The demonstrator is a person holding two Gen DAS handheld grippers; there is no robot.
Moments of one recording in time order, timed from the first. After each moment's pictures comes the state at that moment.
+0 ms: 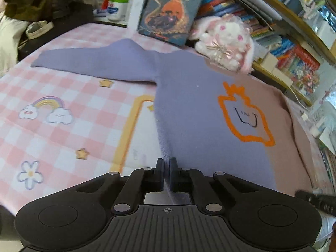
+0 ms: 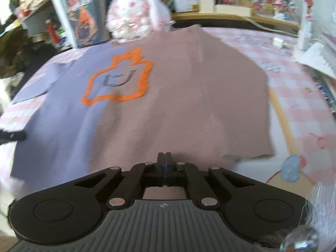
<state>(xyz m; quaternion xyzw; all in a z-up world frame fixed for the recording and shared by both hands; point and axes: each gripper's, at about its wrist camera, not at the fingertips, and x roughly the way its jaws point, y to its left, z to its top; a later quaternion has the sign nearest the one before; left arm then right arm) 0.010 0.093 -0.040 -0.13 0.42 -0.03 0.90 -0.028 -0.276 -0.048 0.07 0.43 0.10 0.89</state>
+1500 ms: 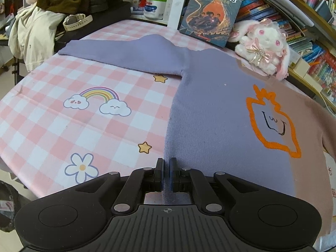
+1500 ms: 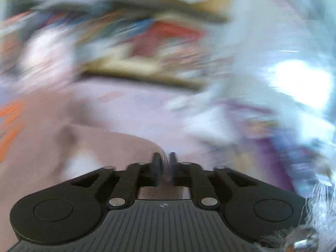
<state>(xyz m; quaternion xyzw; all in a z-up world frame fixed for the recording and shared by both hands) 0.001 0.130 -0.052 -0.13 0.43 0.04 0.89 0.003 -0.361 0.004 -0.07 0.28 -0.22 0.93</state>
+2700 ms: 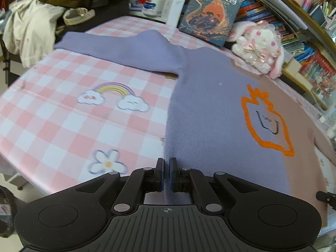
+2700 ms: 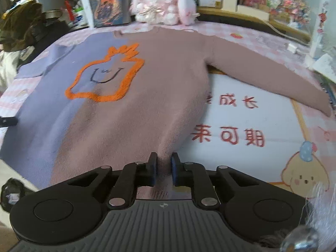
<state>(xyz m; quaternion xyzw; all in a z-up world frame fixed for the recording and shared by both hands) -0.014 0.158 -0.050 -0.14 0.43 0.00 0.89 -0.054 -0.225 -0.041 0.01 0.44 0.07 0.90</state>
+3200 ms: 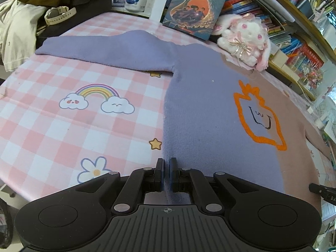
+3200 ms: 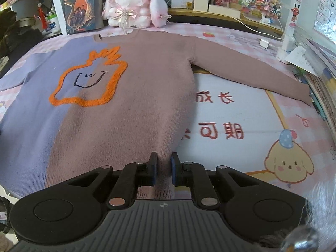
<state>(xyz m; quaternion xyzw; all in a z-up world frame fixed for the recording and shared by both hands) -0.003 0.164 -0.049 -0.14 0.44 -0.05 0.89 -0.052 -0.217 -0.042 0.02 0.44 0.00 0.90</state>
